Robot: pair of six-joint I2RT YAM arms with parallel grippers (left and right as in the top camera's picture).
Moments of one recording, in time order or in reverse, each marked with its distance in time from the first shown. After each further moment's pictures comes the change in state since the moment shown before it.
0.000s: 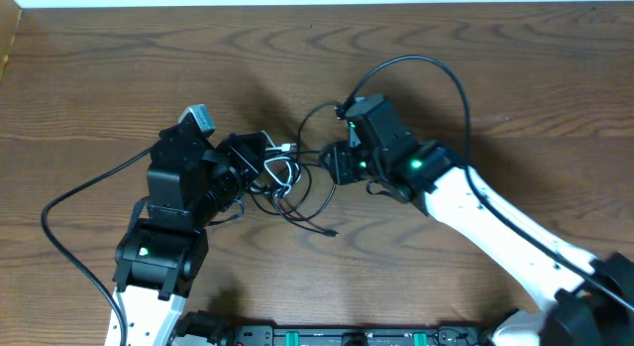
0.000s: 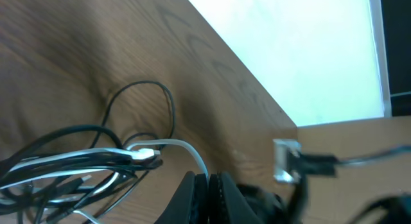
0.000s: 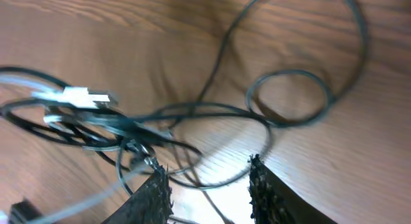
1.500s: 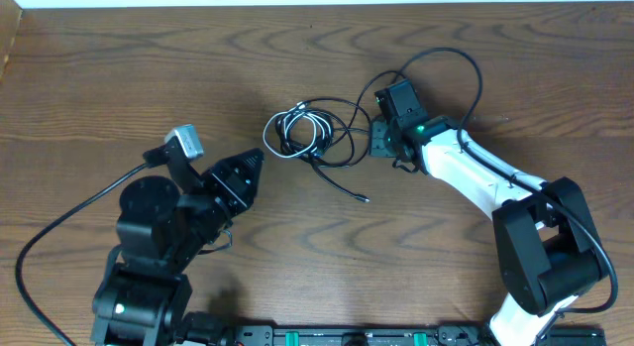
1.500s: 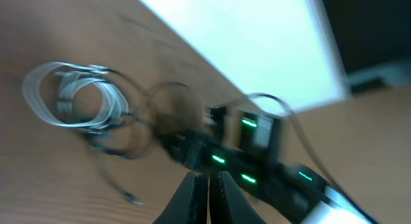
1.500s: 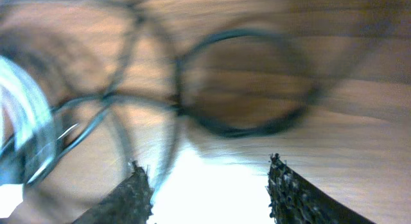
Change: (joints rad) left arm 0.001 -0.192 0.005 -0.084 0.026 0.041; right arm -0.217 0.264 -0.001 0.065 0.201 -0.059
